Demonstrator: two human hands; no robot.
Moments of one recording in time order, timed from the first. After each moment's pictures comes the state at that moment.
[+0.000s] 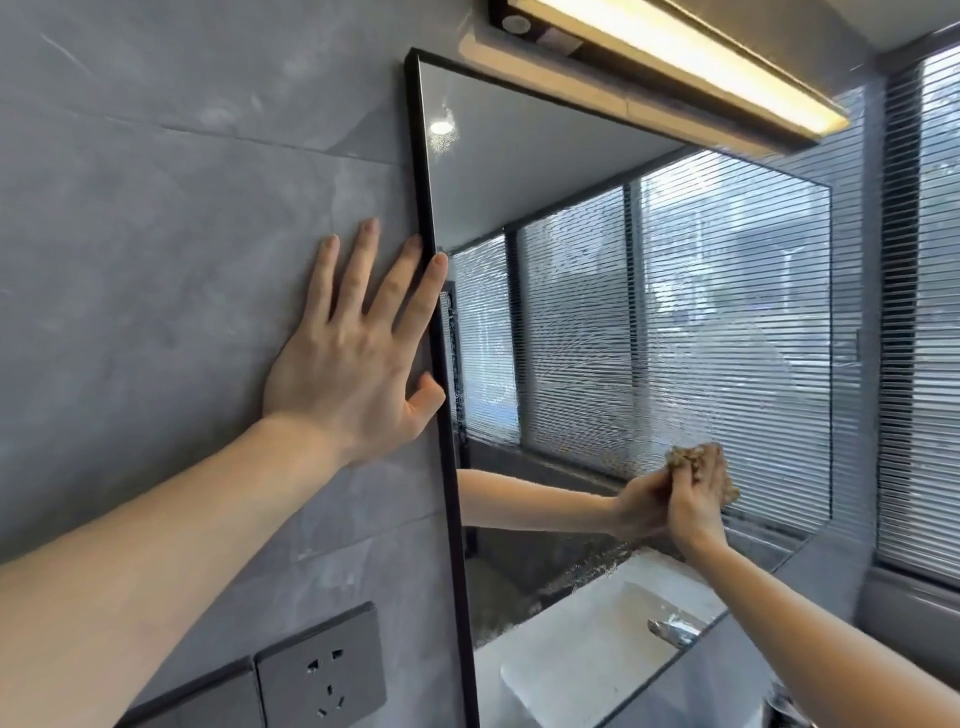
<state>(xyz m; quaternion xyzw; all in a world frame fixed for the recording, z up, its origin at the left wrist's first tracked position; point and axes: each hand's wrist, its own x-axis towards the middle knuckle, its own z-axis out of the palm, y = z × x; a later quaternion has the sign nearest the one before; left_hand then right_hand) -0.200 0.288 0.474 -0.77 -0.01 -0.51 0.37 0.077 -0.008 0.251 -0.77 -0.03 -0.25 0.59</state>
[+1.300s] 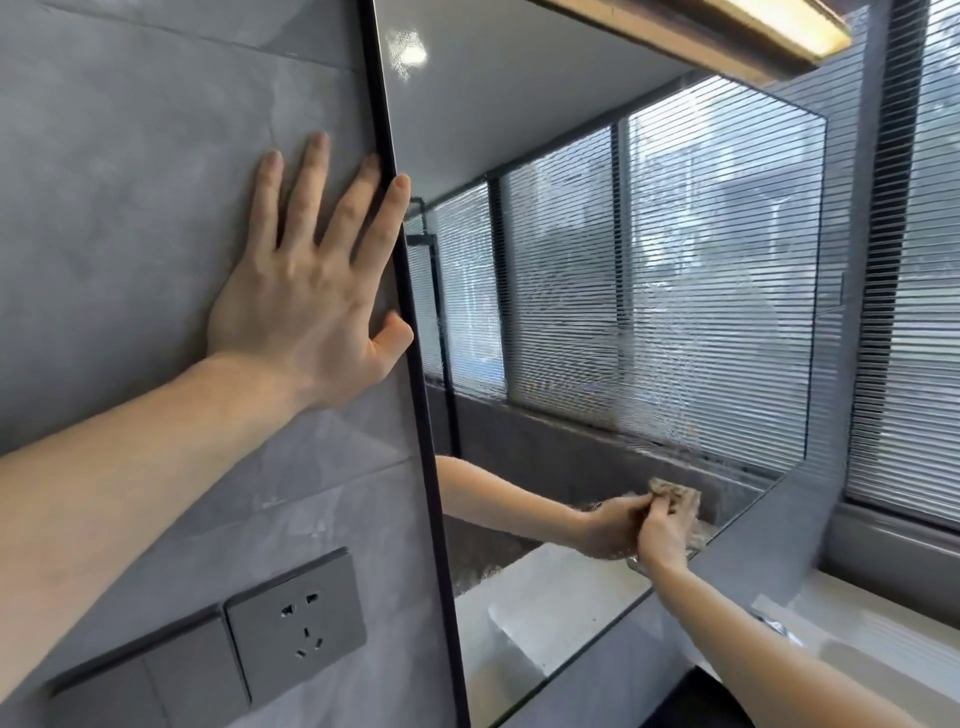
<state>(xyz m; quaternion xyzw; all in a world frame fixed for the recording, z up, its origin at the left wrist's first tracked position) -0.198 0.289 0.474 -0.77 0.00 -0.53 0.37 0.059 0.013 0.151 -0.72 0.10 -0.16 0.67</state>
